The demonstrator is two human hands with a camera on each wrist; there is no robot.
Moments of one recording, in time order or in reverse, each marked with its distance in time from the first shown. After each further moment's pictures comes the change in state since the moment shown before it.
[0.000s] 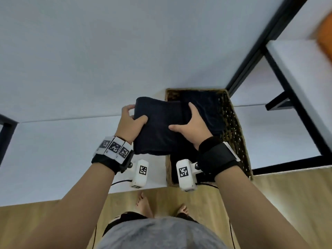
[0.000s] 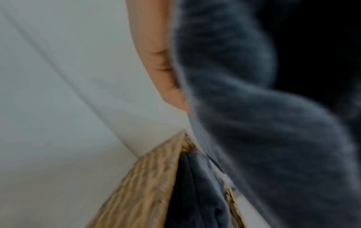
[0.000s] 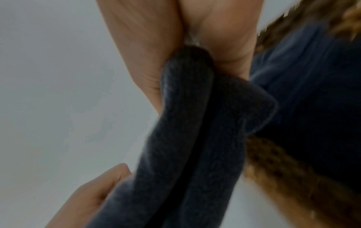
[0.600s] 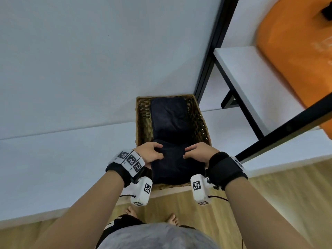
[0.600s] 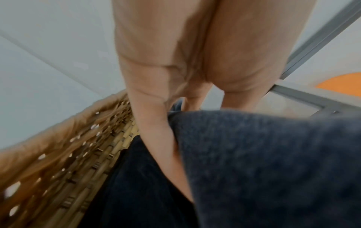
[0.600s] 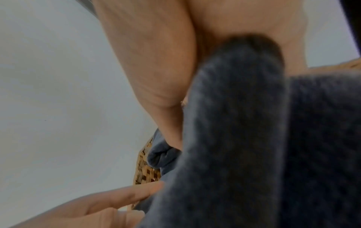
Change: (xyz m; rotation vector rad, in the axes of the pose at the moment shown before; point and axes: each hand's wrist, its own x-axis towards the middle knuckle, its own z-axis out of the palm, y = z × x) left_hand -0.046 -0.026 0.141 0.537 -0.552 -0.255; right_hand -0.034 0.088 -0.130 -0.412 -0.262 0.327
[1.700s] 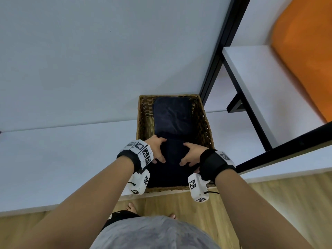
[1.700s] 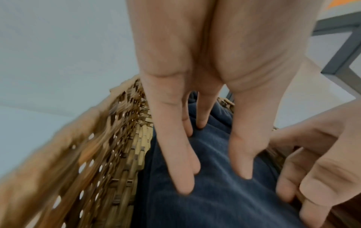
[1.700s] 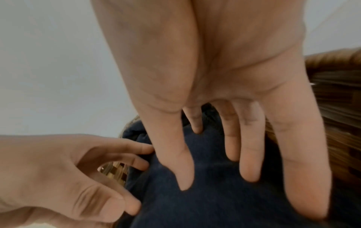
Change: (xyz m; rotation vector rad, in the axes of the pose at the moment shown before) left_hand 0.040 0.022 -0.002 0.479 0.030 0.038; right_hand 0.040 -0.013 0.004 -0.117 -0.187 0.062
